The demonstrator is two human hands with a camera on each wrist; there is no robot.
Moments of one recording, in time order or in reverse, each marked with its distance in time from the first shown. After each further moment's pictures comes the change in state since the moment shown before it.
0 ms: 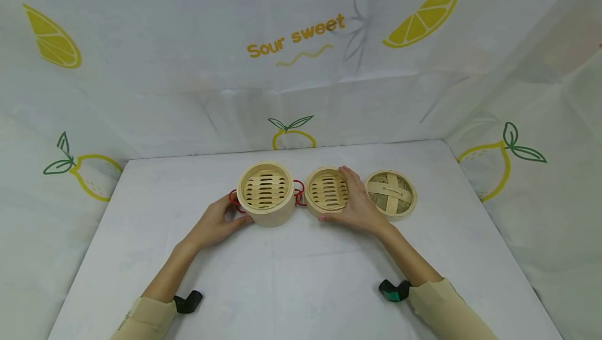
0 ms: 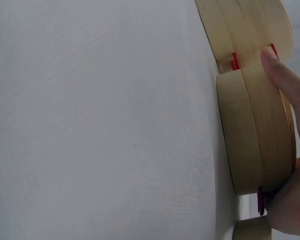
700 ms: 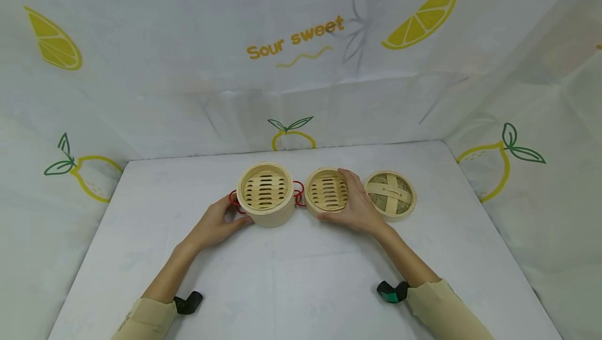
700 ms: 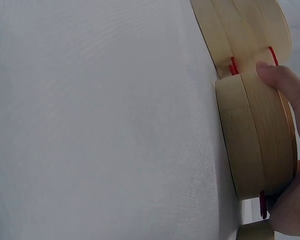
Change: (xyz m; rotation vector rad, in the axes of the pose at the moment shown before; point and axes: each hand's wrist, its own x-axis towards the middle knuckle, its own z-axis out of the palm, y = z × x) left_hand 0.000 -0.001 0.000 -0.003 -0.005 -0.013; right_hand 0.000 0.002 0.004 0.044 0.027 0.022
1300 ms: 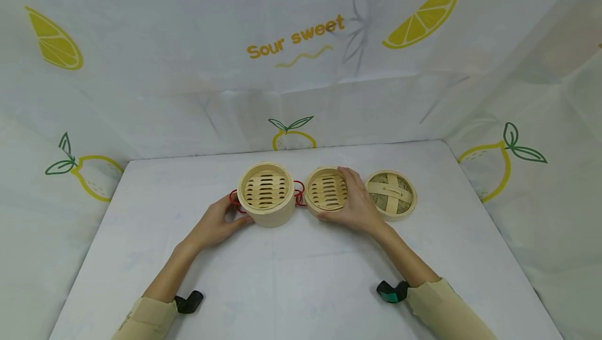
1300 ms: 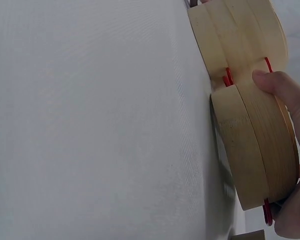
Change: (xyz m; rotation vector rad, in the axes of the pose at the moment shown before) left_hand 0.000 0.002 0.000 -0.004 0.003 0.003; right_hand 0.000 -0.010 -0.002 -0.040 0.053 0.002
